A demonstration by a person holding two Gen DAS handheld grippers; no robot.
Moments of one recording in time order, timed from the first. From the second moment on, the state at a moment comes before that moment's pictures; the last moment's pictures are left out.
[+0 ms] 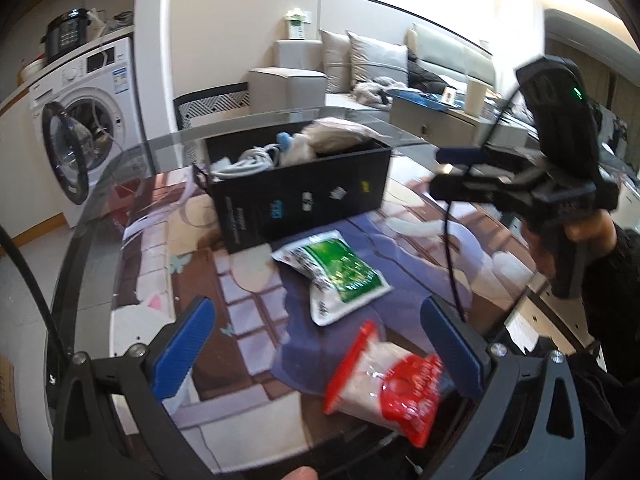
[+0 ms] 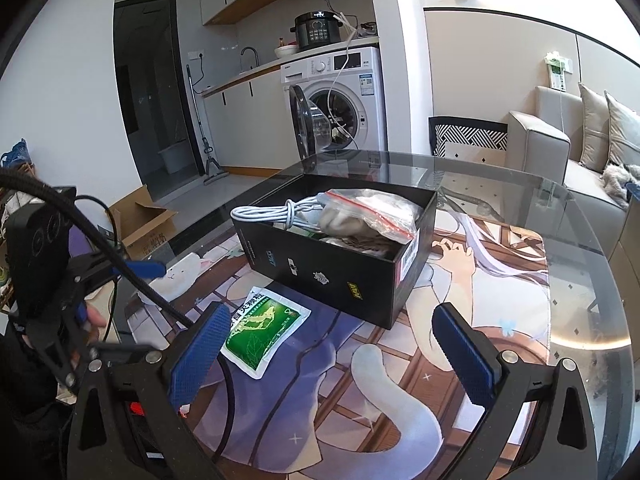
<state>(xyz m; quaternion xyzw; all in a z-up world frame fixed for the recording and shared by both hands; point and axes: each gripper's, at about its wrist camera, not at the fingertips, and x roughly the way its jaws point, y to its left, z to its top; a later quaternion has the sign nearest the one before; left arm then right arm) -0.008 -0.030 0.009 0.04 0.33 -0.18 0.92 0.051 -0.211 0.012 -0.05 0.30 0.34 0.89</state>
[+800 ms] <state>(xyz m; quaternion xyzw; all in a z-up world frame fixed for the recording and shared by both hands) -0.018 -0.051 -0.020 0.07 0.40 -0.26 0.87 0.052 -0.208 0.008 -0.05 0.30 0.34 0.89</state>
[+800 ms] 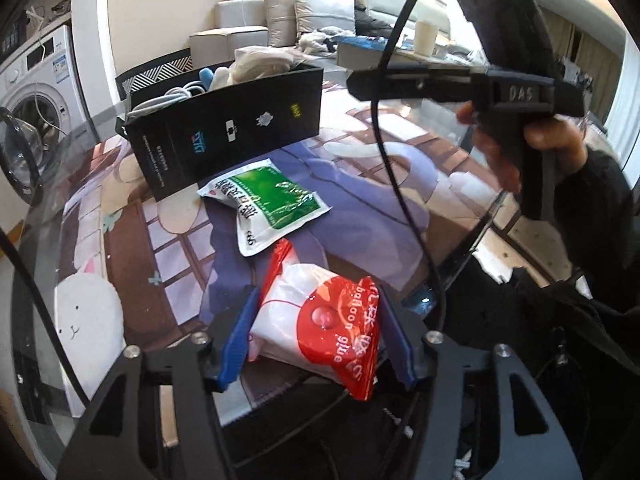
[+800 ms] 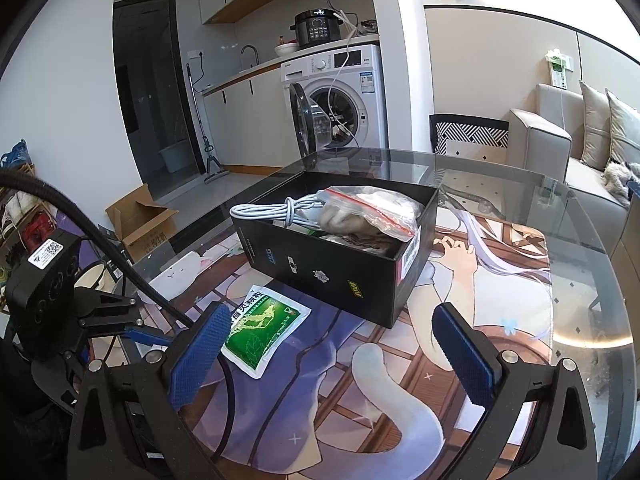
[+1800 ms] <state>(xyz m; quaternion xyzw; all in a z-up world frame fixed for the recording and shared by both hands) 0.016 0.026 0.004 -0.01 0.33 -0.13 0.93 0.076 -0.117 -0.041 -0.10 0.42 0.32 0.84</state>
